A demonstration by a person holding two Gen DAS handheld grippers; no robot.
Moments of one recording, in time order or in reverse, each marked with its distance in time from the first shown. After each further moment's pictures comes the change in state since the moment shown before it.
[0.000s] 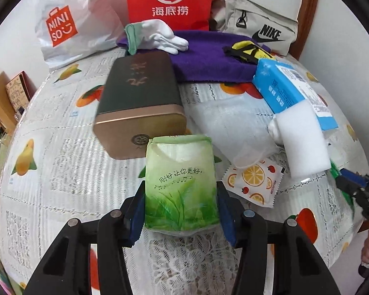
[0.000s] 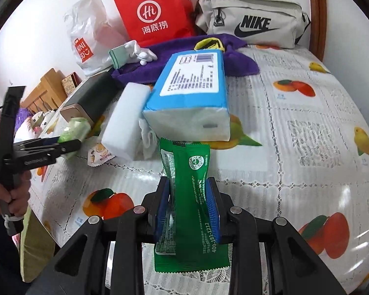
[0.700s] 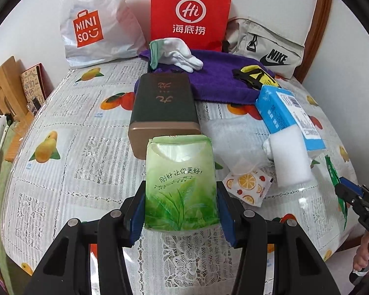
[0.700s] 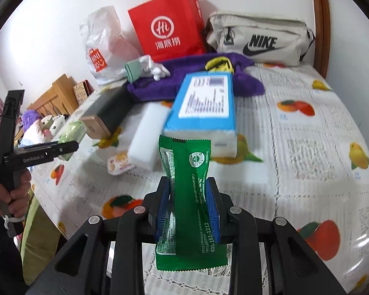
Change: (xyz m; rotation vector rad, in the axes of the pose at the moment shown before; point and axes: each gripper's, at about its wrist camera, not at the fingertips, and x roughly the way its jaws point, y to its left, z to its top) left arm -0.041 0.016 -0.003 -0.102 -0.062 -0.001; right arm -0.035 0.011 0.008 -0.043 -0.082 0.037
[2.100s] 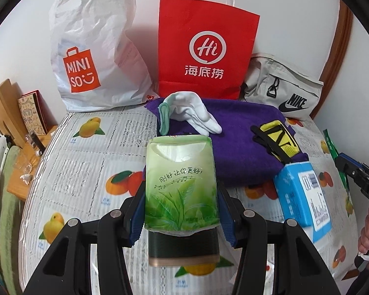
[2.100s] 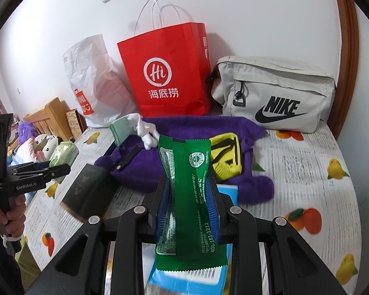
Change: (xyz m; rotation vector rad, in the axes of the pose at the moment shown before) left arm 0.029 0.020 0.135 -0.024 -0.073 0.016; right arm 0.057 -0.005 0.170 -0.060 -0.101 -0.020
